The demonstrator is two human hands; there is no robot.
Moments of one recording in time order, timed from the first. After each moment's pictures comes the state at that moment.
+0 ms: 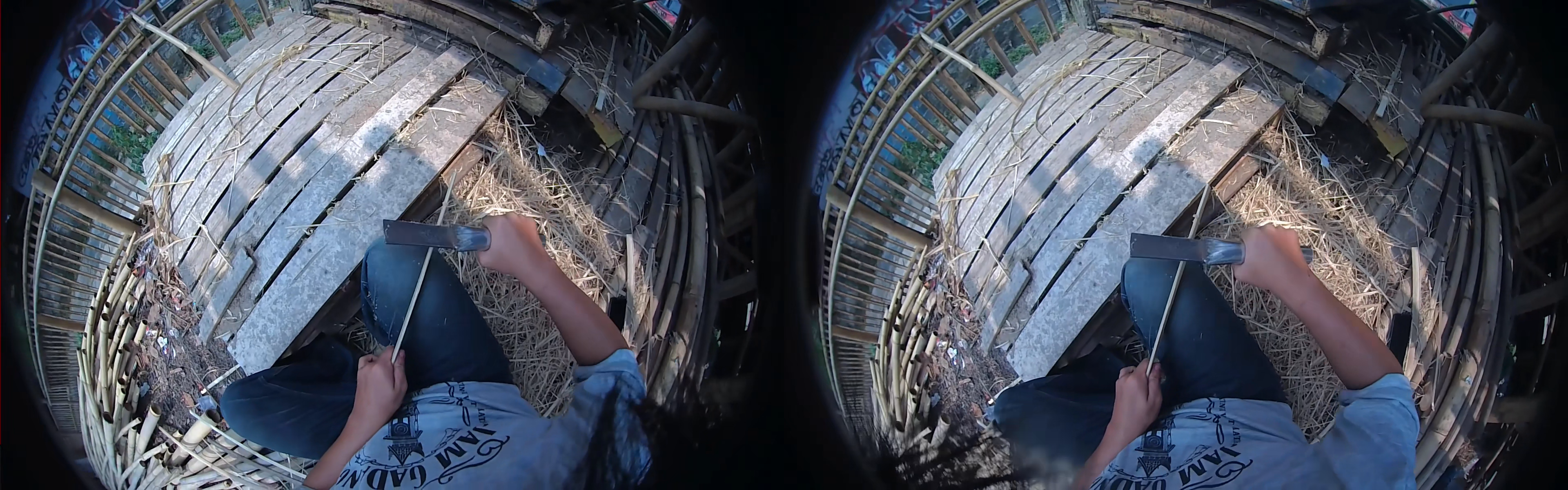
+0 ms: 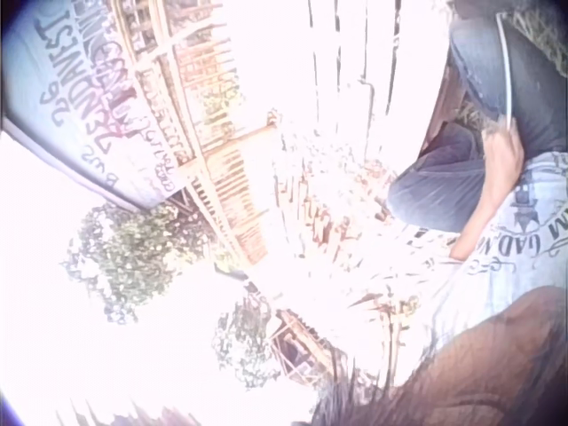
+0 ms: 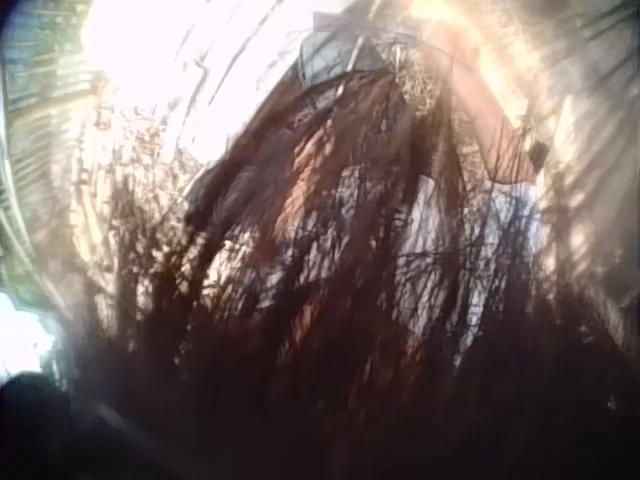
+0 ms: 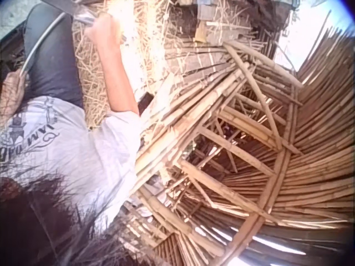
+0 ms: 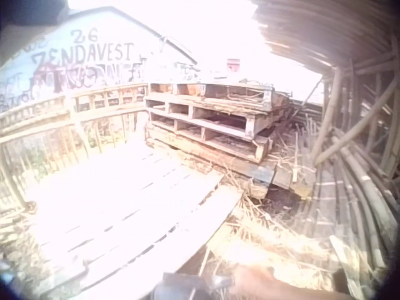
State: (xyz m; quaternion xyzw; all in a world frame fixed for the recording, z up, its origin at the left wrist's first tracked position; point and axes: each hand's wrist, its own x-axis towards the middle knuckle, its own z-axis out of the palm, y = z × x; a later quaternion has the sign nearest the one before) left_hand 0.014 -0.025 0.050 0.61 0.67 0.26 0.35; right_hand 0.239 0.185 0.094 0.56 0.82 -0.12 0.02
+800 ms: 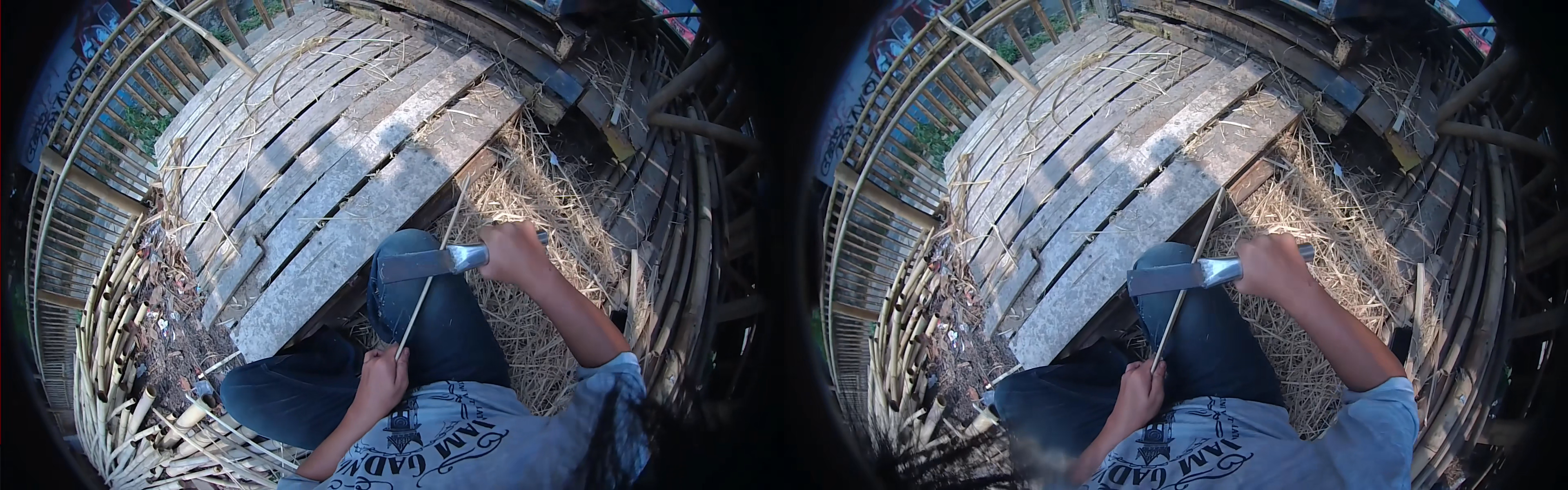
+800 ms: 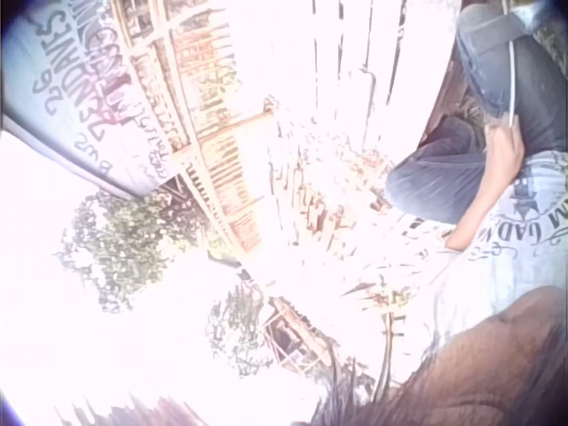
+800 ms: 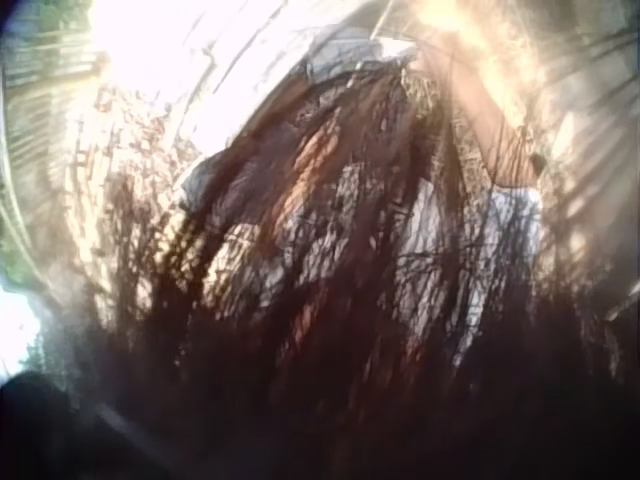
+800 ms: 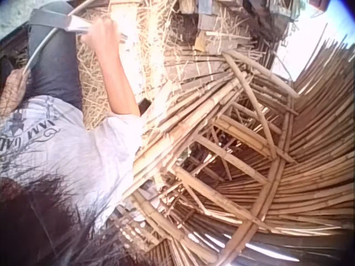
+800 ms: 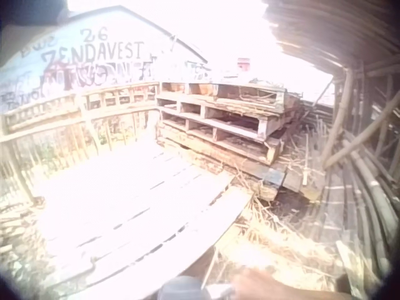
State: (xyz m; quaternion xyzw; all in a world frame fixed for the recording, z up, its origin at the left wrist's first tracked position) left_hand 0.012 -0.023 0.048 0.58 0.65 0.27 0.41; right_hand 0.233 0.193 0.088 0.51 0.85 -0.11 -0.05
